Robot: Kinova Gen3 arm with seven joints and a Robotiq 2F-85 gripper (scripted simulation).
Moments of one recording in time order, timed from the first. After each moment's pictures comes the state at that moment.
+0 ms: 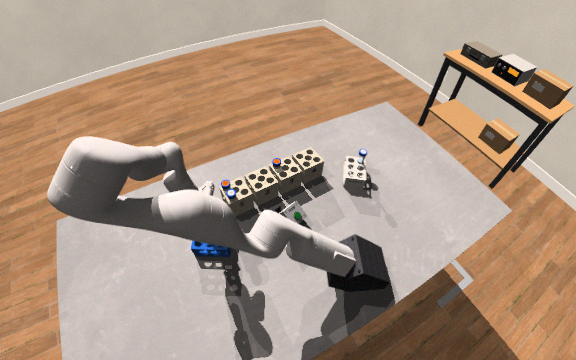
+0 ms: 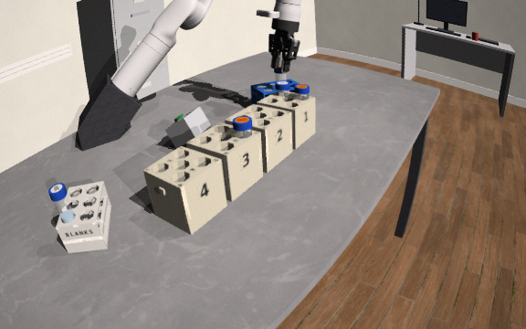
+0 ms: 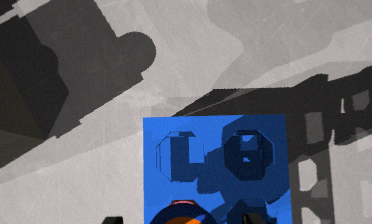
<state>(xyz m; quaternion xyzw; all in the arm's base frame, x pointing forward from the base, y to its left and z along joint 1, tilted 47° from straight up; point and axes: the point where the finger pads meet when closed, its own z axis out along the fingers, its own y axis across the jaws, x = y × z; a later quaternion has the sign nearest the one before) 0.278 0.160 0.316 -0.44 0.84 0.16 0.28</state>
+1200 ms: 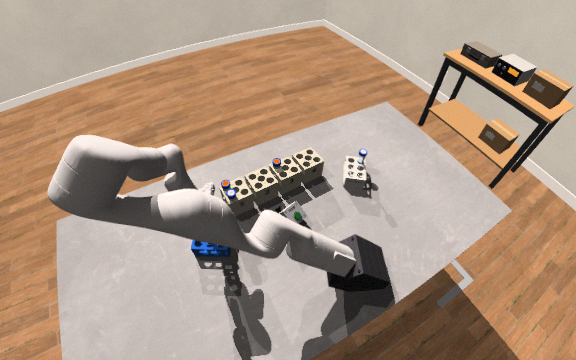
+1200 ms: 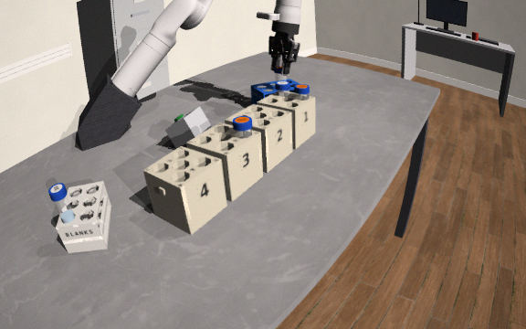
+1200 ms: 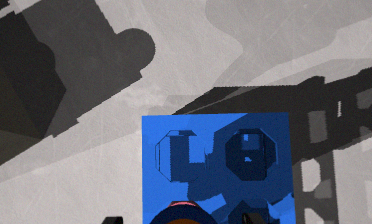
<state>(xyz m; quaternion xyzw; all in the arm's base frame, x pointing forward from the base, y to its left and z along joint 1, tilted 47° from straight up) 0.281 0.165 0.311 -0.44 0.84 0.16 0.28</state>
